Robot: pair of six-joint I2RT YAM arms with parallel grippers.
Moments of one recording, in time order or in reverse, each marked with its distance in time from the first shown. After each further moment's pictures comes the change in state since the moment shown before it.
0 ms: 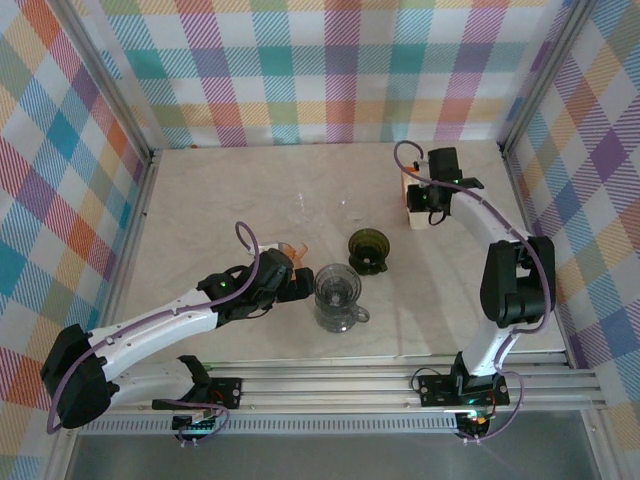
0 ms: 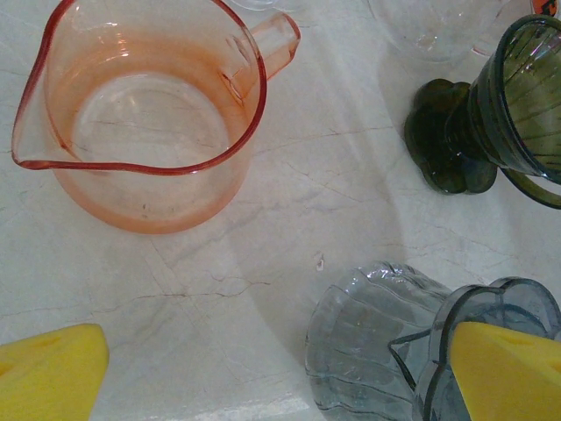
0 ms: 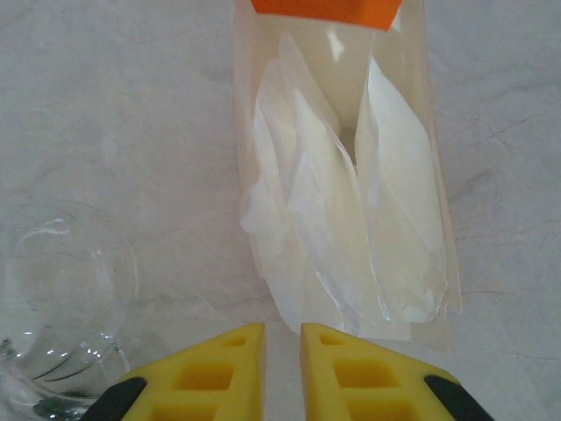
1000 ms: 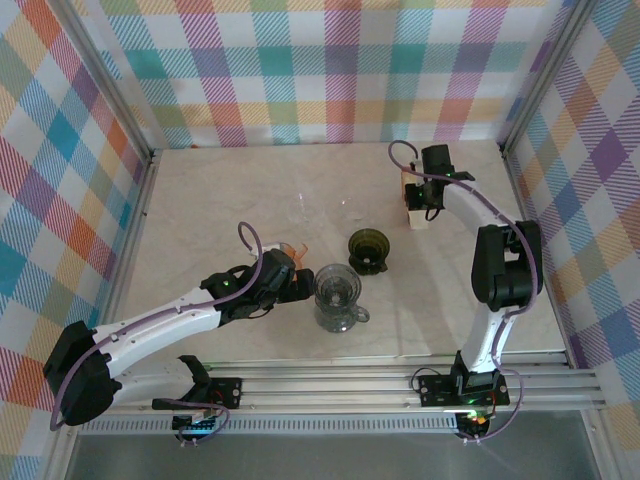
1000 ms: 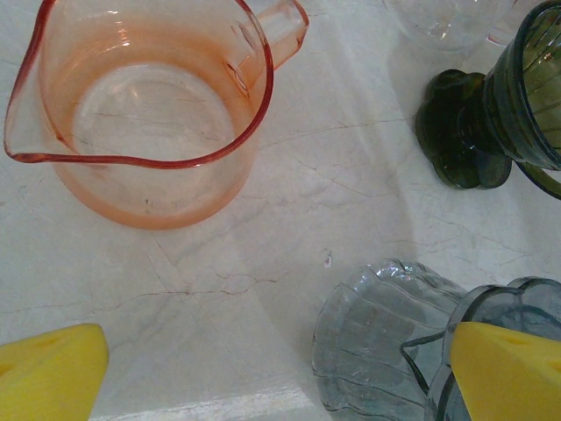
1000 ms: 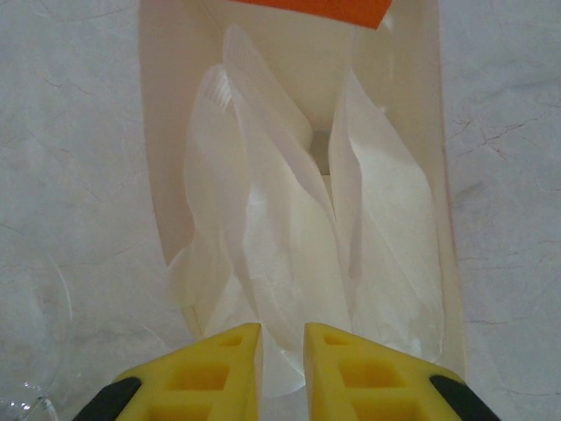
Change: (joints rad) left arm 0.000 0.022 0.000 0.000 0.003 0.000; right arm 0.000 0.134 0.097 -0.021 0.060 -0.026
